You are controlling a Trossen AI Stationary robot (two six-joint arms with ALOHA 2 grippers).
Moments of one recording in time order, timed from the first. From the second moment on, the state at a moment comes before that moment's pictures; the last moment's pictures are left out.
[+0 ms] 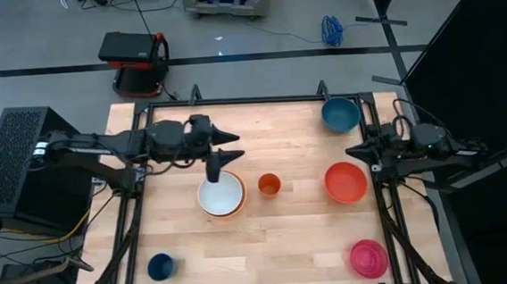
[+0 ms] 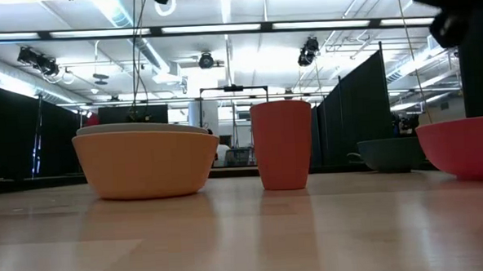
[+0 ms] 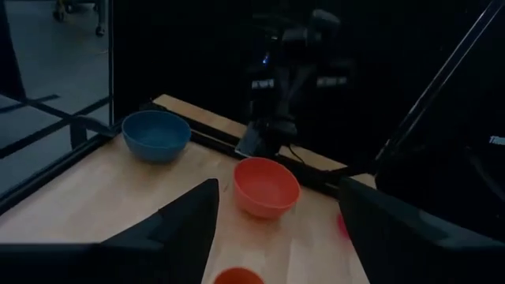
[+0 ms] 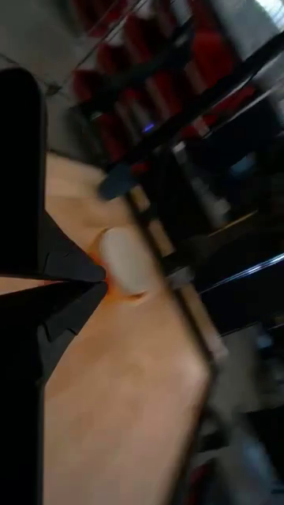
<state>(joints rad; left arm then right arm) -0.07 1.14 1.12 -0.15 -0.22 -0.38 0.09 0.08 0.50 -0.55 0.15 0.48</state>
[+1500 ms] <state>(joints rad) -0.07 1.13 1.10 -0.18 -0.25 -0.42 0.09 0.44 0.65 -1.11 0.17 0.69</state>
